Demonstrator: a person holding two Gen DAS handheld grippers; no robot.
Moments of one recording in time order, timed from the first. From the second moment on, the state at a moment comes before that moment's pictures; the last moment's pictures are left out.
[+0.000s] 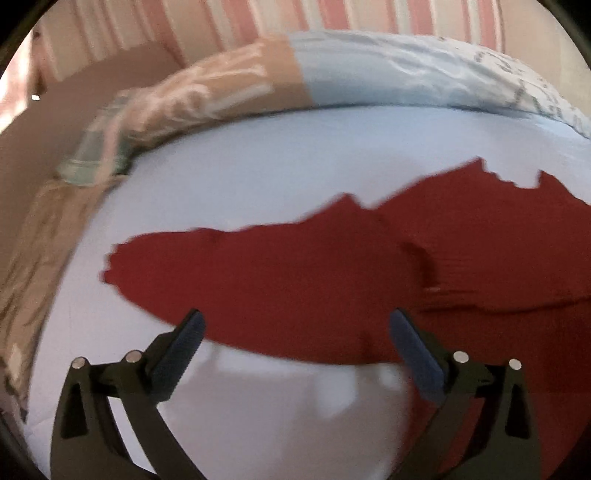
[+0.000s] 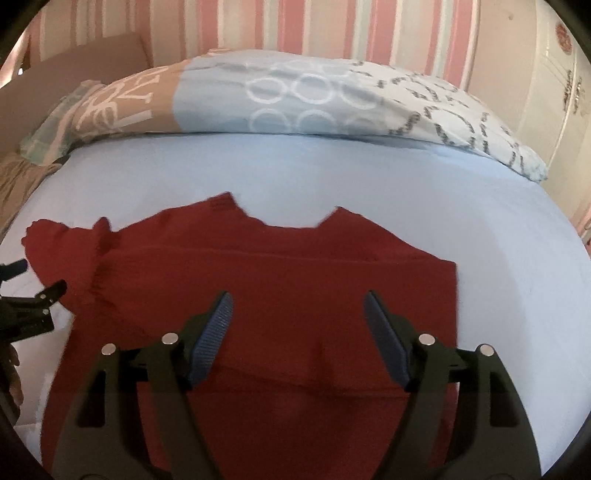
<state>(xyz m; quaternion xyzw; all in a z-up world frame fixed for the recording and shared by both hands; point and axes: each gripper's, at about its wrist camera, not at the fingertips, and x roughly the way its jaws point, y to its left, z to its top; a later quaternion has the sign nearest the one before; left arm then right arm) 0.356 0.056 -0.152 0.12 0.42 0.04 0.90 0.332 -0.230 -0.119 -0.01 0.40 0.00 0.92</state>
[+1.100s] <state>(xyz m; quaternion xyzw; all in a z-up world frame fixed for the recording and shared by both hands) 0.434 0.332 -0.170 -0.06 0.45 0.01 0.89 0.365 -0.163 -0.157 -0.06 0.40 -0.01 0.91</state>
